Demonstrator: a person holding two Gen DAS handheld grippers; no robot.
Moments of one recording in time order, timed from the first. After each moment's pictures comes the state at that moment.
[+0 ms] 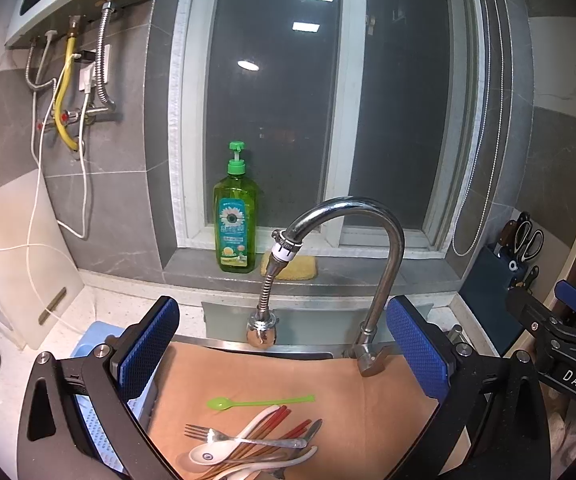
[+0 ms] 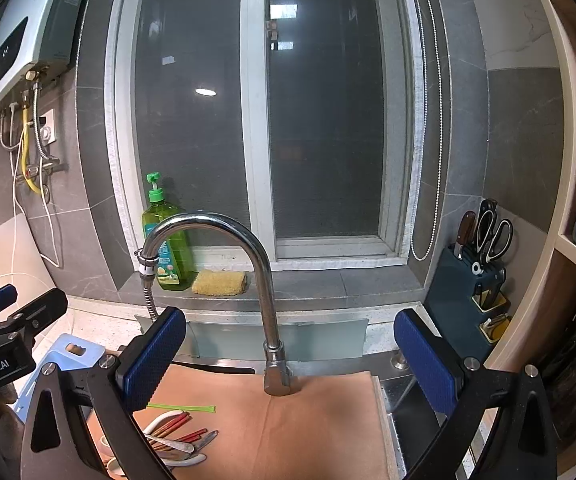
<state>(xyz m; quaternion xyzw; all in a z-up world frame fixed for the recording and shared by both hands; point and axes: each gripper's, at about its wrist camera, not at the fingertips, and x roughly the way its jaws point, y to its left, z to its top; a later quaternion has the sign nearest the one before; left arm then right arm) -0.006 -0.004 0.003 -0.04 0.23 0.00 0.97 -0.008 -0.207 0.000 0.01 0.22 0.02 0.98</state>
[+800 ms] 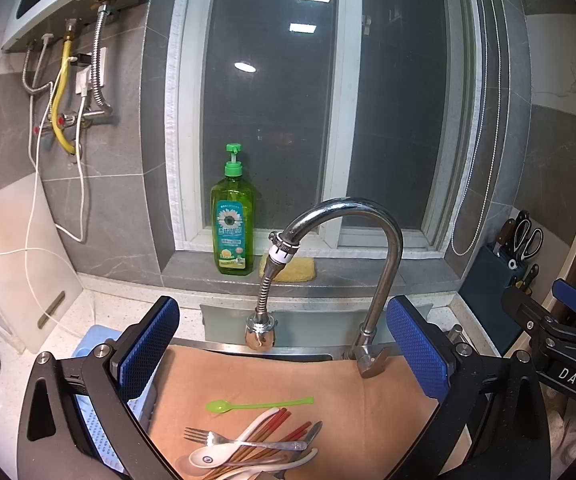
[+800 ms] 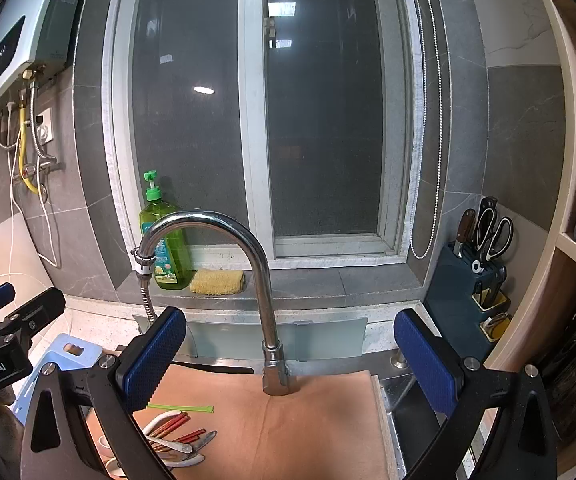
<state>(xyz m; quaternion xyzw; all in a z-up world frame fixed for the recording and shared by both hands) -0.005 -0.006 0.004 -0.04 0.23 0.00 0.97 -0.005 -0.211 -0.003 0.01 0.22 0.02 0.98</state>
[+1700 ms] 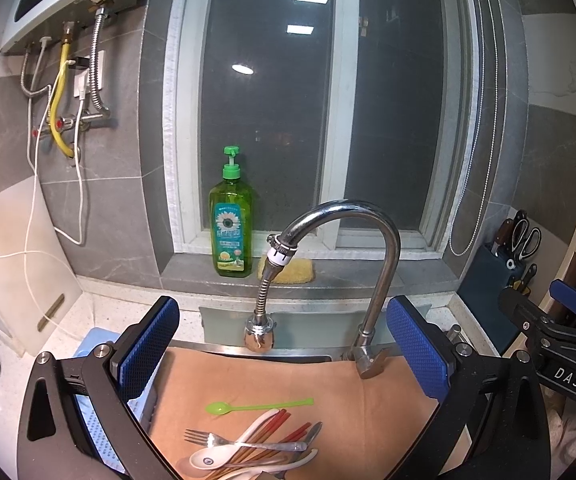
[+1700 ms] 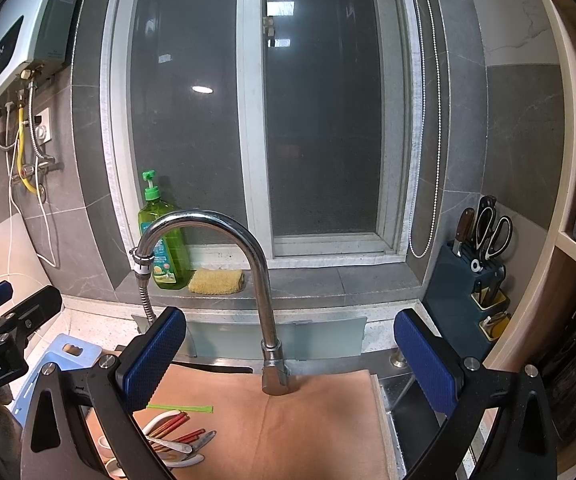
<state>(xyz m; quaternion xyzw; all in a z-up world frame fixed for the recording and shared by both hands) -0.007 -0.010 0.004 -0.04 0.22 0.00 0.97 -0.003 -0.211 -0.005 0.01 0.22 0.01 0.98</state>
